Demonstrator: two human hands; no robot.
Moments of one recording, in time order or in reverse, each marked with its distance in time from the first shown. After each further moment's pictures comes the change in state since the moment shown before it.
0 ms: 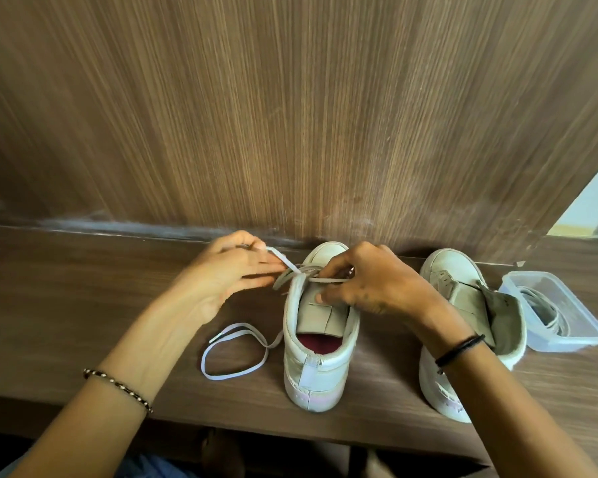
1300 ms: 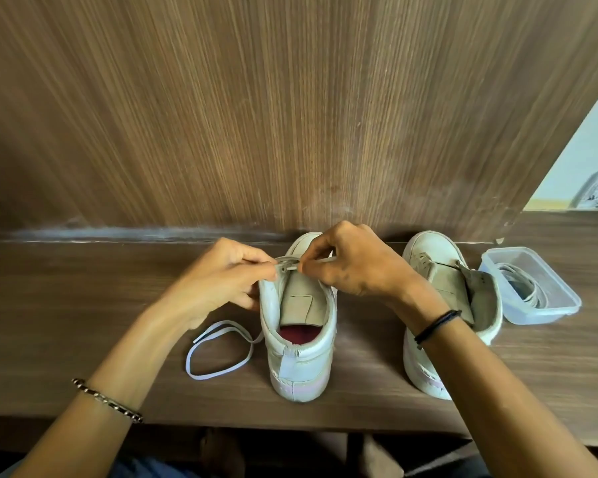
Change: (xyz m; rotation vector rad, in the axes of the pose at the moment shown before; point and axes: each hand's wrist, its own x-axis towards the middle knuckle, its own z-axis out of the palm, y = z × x) left_hand -0.007 -0.004 0.010 0.515 -0.228 0.102; right_hand 0.002 0.004 -0.003 0.029 0.099 -0.081
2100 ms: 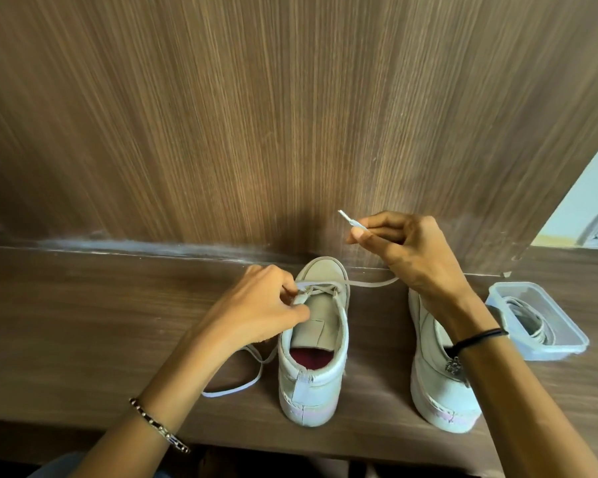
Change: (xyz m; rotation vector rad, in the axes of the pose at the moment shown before) left_hand -0.001 0.009 0.015 0.589 0.094 0.145; right_hand -0.005 0.019 -0.035 0.528 0.347 0.023
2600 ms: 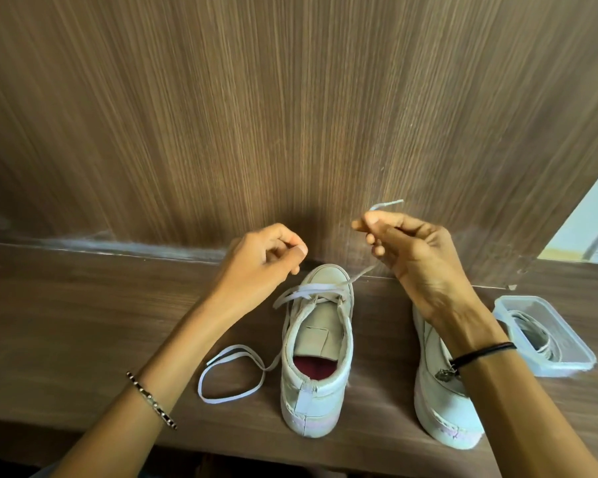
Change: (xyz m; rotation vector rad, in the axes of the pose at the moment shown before) left_hand 0.021 -0.006 -0.016 -0.469 0.331 0.174; right_hand 0.004 -0.012 0.009 0.581 0.028 0.081
